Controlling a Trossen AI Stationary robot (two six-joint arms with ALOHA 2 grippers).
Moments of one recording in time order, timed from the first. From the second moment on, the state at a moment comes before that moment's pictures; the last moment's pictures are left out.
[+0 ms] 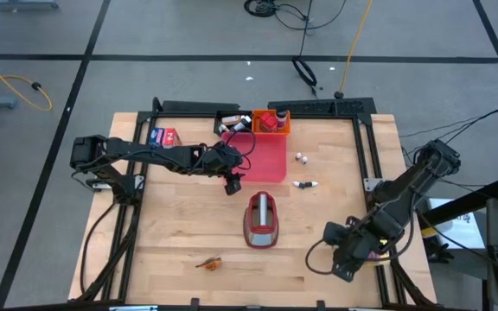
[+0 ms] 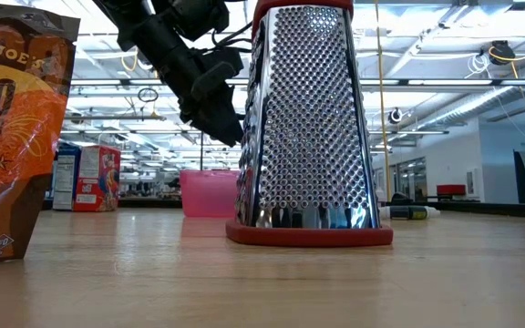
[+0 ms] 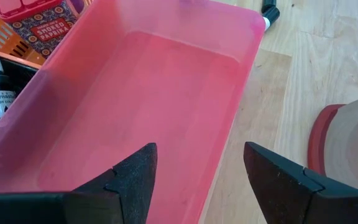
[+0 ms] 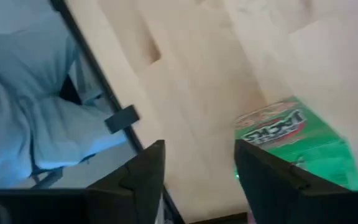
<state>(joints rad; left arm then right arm) 0.12 1.57 0.99 -0.22 -0.17 -0.13 0.77 1.40 1.26 -1.10 -0.09 1.27</state>
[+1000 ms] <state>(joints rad) 0.12 1.57 0.99 -0.22 -0.17 -0.11 0.75 1.40 1.13 -1.33 -0.12 1.43</state>
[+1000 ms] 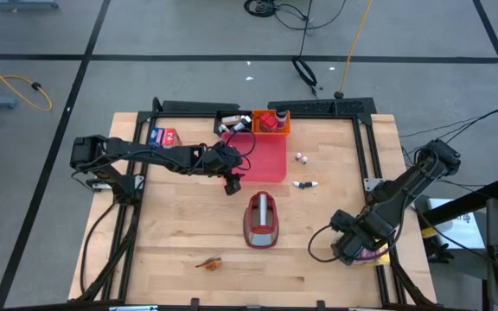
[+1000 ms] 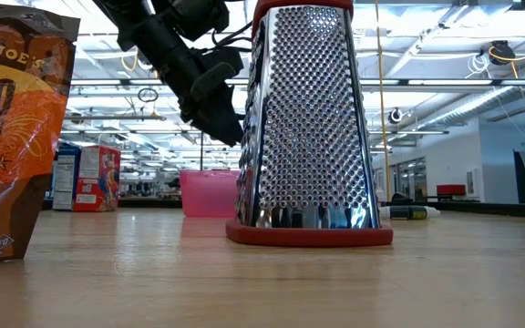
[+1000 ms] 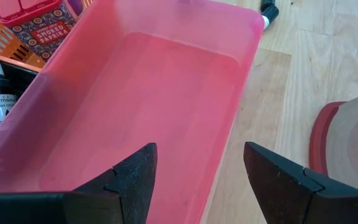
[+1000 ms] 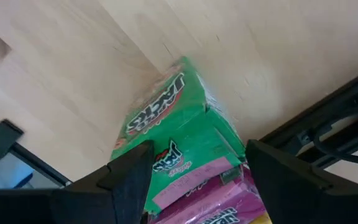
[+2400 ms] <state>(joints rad) 0.12 1.57 0.99 -0.21 -0.17 -0.11 0.49 1.16 1.03 -1.13 -0.12 1.01</state>
